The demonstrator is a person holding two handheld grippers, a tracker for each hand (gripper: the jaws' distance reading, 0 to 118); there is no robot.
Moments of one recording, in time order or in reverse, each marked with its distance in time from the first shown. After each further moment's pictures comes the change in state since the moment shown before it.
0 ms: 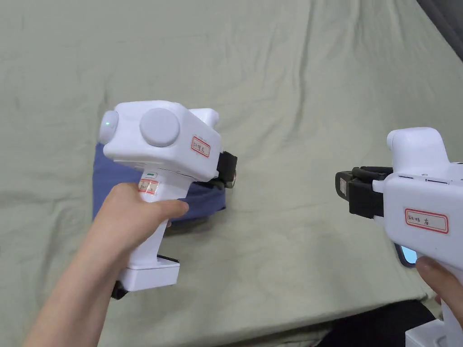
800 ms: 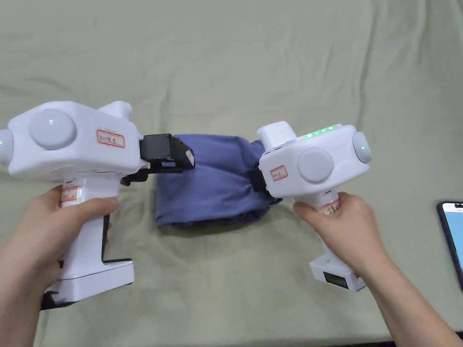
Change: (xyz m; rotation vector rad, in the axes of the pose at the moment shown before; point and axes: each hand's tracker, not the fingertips) left arm -0.147 -0.045 0.076 0.166 0.128 0.375; right arm -0.126 0.049 -0.204 -0.226 0.217 0.251
